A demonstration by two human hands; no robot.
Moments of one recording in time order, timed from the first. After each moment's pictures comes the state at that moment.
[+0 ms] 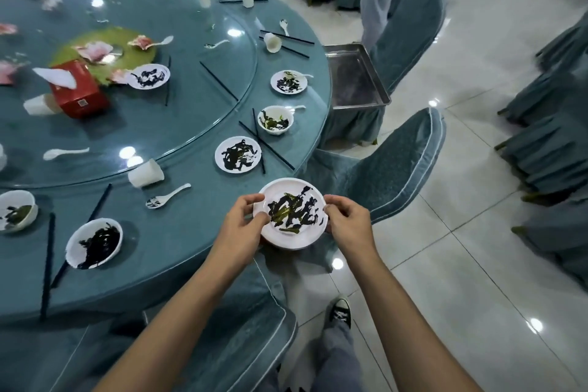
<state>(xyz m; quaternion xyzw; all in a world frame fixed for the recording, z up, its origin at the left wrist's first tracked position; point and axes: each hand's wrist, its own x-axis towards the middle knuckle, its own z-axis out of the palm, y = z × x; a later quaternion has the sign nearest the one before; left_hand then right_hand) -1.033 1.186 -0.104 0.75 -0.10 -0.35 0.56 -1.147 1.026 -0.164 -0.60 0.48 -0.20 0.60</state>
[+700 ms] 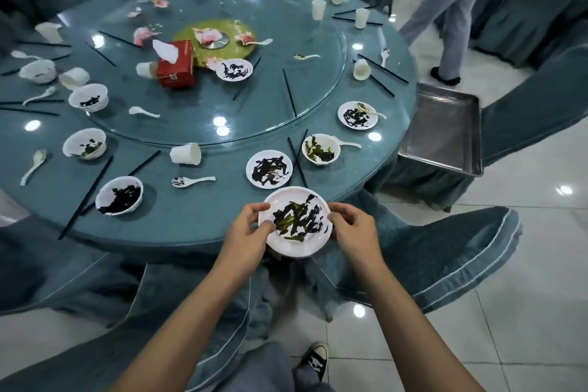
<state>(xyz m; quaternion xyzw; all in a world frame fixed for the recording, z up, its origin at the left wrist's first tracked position) -1.042 1.071 -0.116 0.76 0.09 -0.21 0.60 -1.071 0.873 -0.165 -0.72 0.30 -0.02 0.63</state>
